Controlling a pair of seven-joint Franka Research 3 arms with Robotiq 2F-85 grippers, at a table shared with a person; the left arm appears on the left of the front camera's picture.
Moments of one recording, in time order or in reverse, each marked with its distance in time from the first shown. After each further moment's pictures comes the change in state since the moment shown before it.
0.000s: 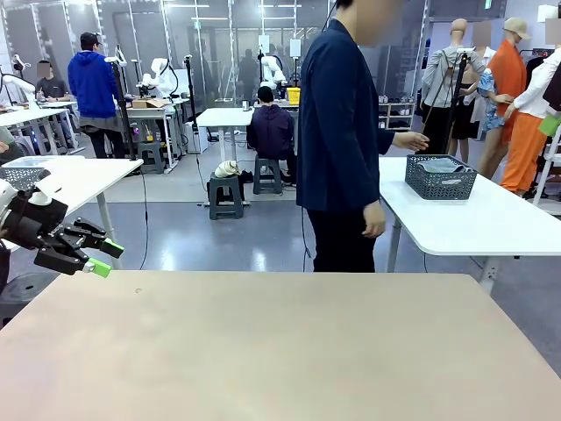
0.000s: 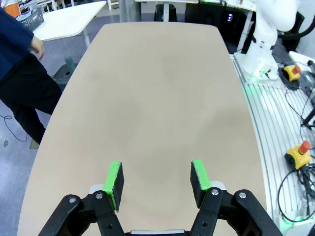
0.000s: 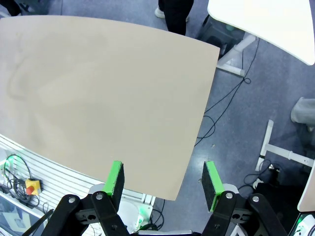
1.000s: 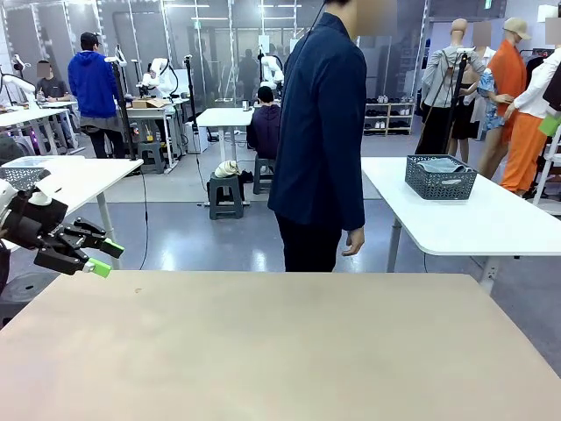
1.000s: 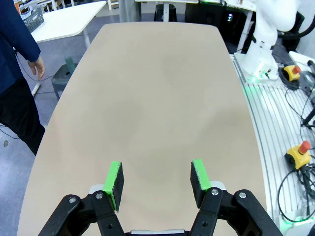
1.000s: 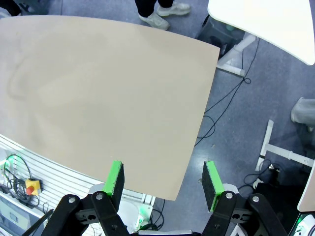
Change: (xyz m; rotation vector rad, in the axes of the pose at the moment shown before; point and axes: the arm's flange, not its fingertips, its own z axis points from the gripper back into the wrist) left arm 0.000 0.000 0.000 0.000 0.000 0.000; right arm 0.000 0.000 0.000 0.000 0.000 0.000
